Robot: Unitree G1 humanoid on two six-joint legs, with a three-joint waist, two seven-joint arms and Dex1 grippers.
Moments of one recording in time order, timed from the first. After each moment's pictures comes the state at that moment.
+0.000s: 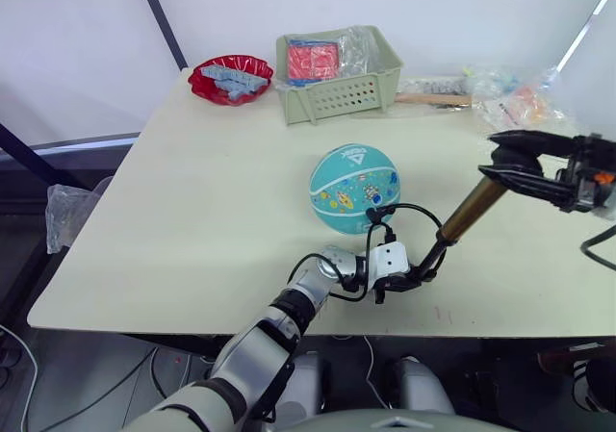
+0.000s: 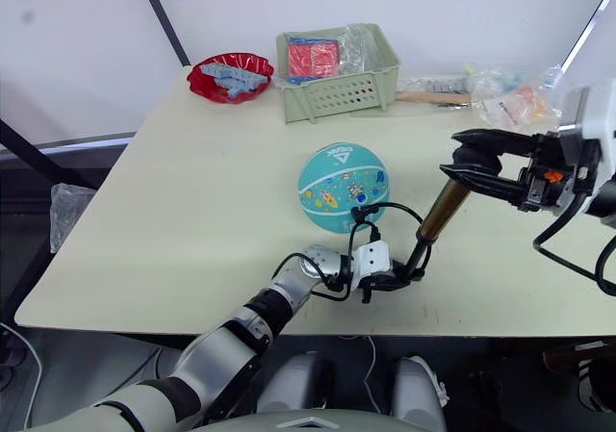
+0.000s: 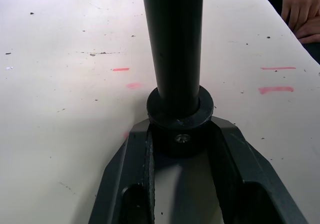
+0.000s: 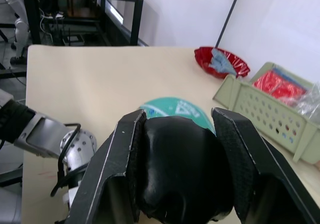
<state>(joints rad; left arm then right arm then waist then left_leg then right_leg) -0.62 0.02 -0.48 0.93 0.15 -0.31 -0.92 -0.29 -1.00 -0.41 -0.46 0.91 0.60 0.95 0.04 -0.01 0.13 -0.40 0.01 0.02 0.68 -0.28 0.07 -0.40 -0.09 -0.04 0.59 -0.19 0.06</state>
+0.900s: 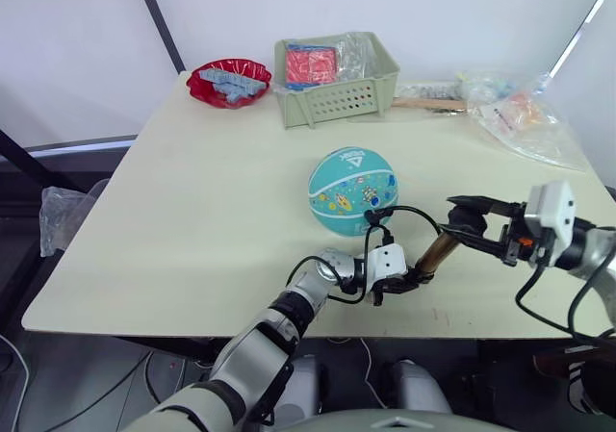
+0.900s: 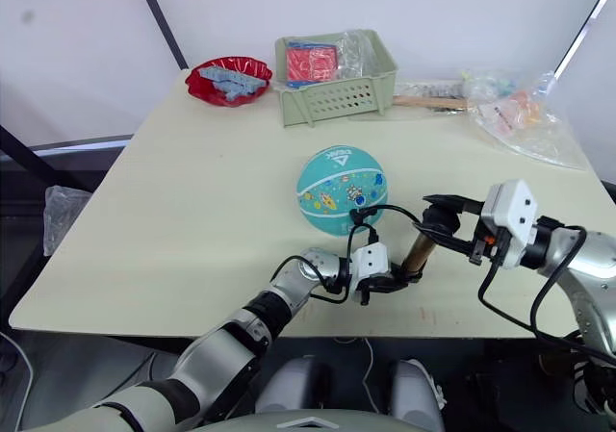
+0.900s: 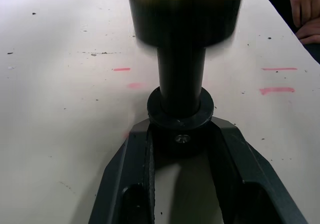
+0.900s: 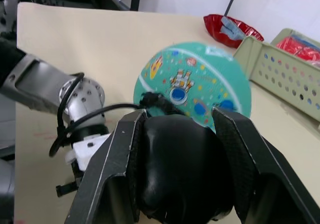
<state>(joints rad) -0.61 0.02 -0.48 0.94 0.15 -0.31 -0.90 -0.01 -0.74 -0.11 -0.36 0.49 0.17 0.97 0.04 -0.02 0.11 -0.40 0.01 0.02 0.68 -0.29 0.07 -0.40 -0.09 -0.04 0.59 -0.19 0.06</state>
